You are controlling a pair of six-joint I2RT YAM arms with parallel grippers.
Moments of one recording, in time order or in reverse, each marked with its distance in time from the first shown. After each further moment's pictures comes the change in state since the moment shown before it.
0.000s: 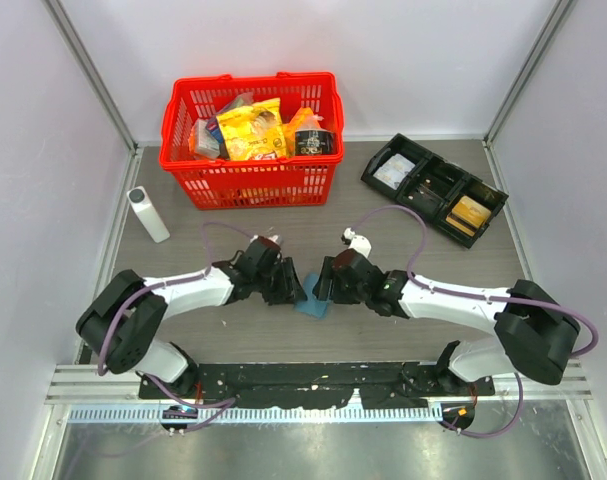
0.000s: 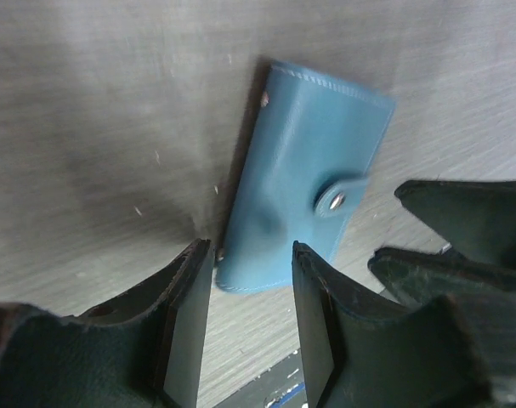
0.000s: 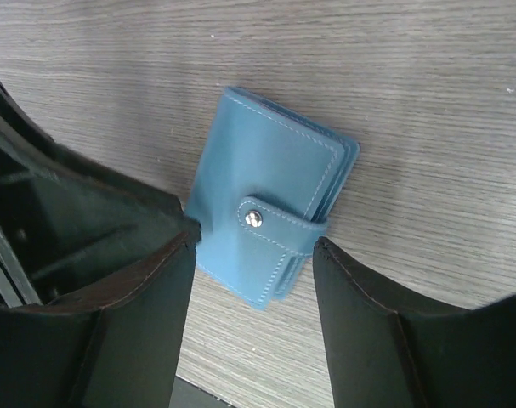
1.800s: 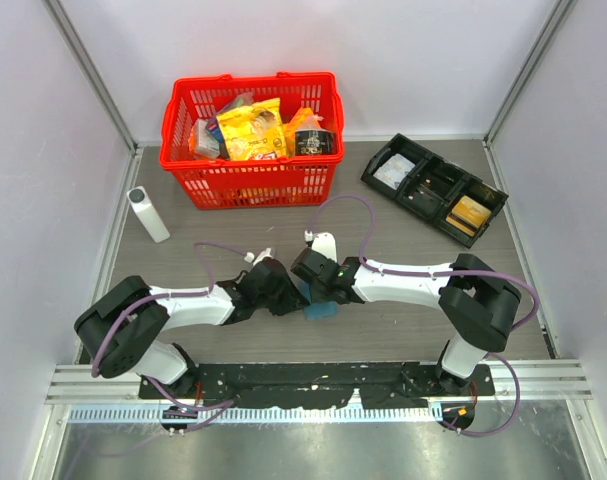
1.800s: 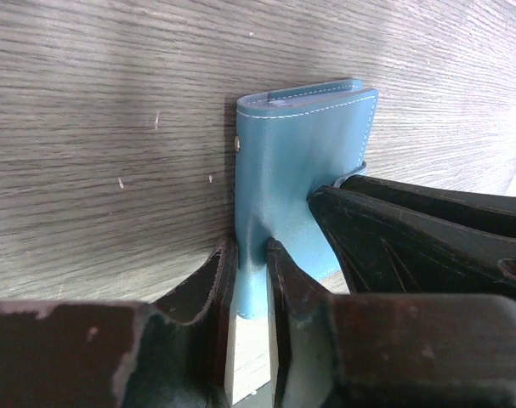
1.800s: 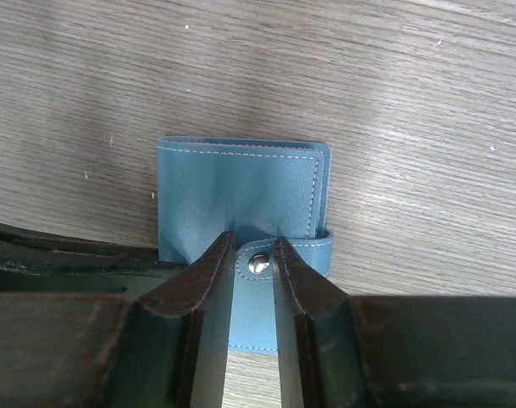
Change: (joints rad) left arm -0.146 -0.025 -0.158 0.237 -0.203 -0.321; right arm 0.108 0.328 0.327 -0.292 0.188 -0.174
